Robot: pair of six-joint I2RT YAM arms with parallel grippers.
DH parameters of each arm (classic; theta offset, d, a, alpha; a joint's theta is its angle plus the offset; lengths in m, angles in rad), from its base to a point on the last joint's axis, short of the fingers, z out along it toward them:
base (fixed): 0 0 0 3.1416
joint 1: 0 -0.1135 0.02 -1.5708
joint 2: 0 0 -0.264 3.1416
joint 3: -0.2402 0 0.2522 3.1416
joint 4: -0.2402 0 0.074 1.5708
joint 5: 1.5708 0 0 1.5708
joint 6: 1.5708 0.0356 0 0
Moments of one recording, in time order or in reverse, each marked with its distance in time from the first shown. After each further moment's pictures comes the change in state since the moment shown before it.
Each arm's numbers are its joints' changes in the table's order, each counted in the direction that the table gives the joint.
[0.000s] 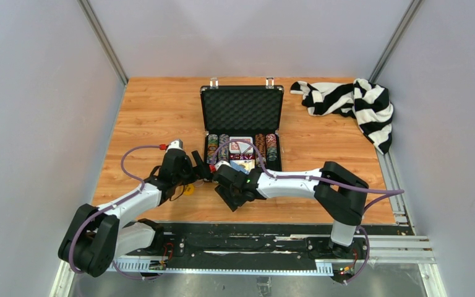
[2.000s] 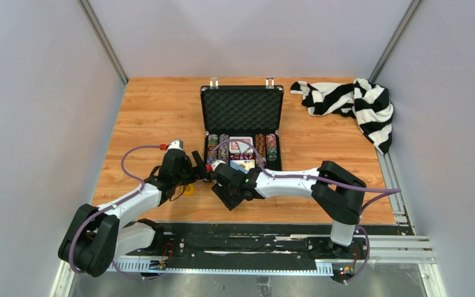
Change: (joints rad) left arm -0.001 -0.001 0.003 0.008 0.007 0.003; right arm 0.003 -0.019 -0.013 0.054 -0.045 -0.037
